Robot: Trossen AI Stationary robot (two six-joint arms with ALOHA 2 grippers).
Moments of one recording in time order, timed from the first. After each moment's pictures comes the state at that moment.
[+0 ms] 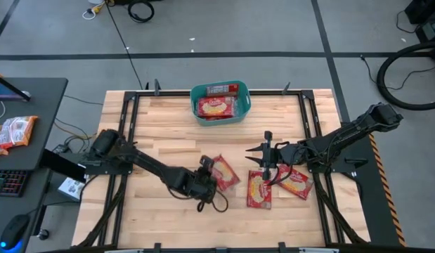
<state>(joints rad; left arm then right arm) -0.42 1.88 1.28 -0.56 -0.65 0.25 0.32 1.10 0.49 0.24 0.51 -0.17</state>
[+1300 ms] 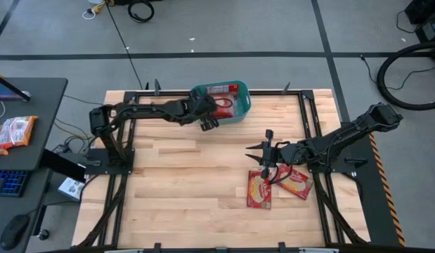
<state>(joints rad) 0.30 1.76 1.28 -0.38 -0.55 0.23 0.32 1.10 0.49 0.25 0.56 -0.18</state>
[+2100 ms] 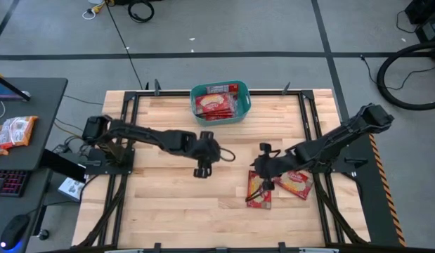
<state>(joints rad) -0.09 1.72 1.29 -0.55 -0.16 0.16 0.37 1.29 0.70 -0.29 0.34 0.21</state>
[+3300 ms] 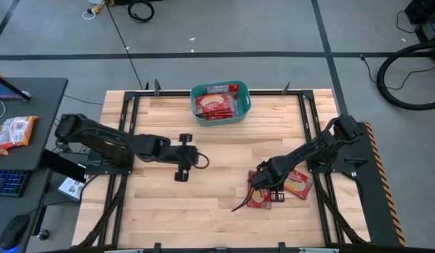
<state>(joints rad) -0.19 1.40 0.97 -0.48 -0.29 0.07 0.39 1.72 0.97 -0.95 -0.15 0.49</state>
